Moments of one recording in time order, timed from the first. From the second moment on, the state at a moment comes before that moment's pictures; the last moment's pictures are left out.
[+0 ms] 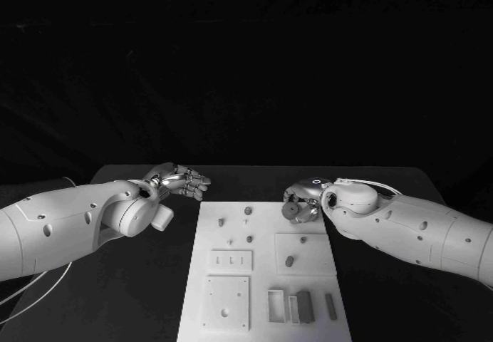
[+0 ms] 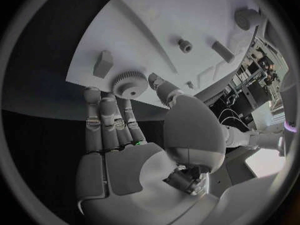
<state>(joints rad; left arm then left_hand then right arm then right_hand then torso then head) 1.40 -0.82 -0.23 1.33 -0.25 -0.28 0.10 1.08 -0.11 0.45 -0.26 0.05 0.85 0.17 0.36 0.49 1.16 0.11 0.20 0.20 1.02 0.07 0.41 0.75 0.04 1.00 -0.02 0.21 0.90 1.25 -0.59 -0.09 1.16 -1.71 -0.08 -0.14 1.07 -0.29 0.57 -0.11 0.10 0.63 0.07 0.30 0.45 0.88 0.19 0.11 0.18 1.06 0.09 1.42 0.59 0.17 1.04 0.03 0.85 1.31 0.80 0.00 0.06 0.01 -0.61</state>
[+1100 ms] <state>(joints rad) 1.40 -0.82 -0.23 1.33 -0.25 -0.27 0.09 1.08 -0.11 0.45 -0.26 0.05 0.85 0.17 0.36 0.49 1.16 0.11 0.20 0.20 1.02 0.07 0.41 0.75 0.04 1.00 -0.02 0.21 0.90 1.24 -0.58 -0.10 1.16 -1.77 -0.12 -0.16 1.13 -0.18 0.53 -0.28 0.10 0.73 0.11 0.36 0.47 0.98 0.14 0.16 0.23 1.11 0.03 1.42 0.56 0.17 1.06 0.02 0.87 1.31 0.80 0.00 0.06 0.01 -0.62</state>
